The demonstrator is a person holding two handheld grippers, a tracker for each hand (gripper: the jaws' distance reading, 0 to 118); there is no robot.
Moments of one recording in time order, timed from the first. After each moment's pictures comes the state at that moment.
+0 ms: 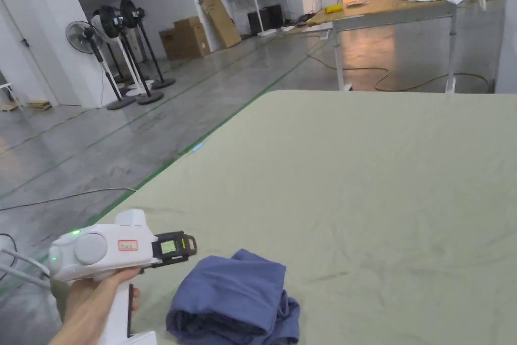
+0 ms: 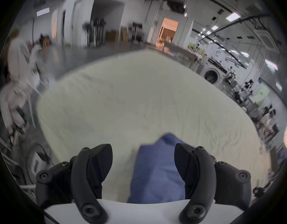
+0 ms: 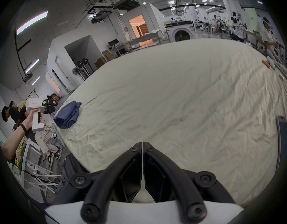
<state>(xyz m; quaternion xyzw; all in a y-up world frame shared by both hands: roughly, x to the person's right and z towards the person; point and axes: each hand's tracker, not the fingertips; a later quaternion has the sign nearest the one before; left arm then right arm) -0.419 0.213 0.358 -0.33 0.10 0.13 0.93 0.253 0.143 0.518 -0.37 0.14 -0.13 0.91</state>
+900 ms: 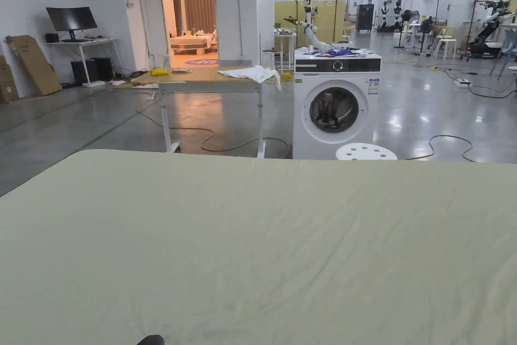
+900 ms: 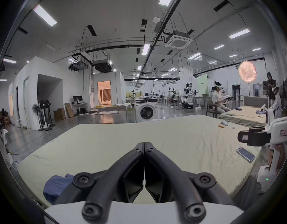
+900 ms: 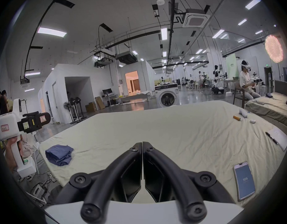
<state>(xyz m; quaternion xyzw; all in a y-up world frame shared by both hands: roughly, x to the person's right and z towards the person) -0.075 0.266 0.534 -0.04 -0.16 -0.04 0.99 0.267 0.226 0.593 -0.09 0.04 -0.07 0.99</state>
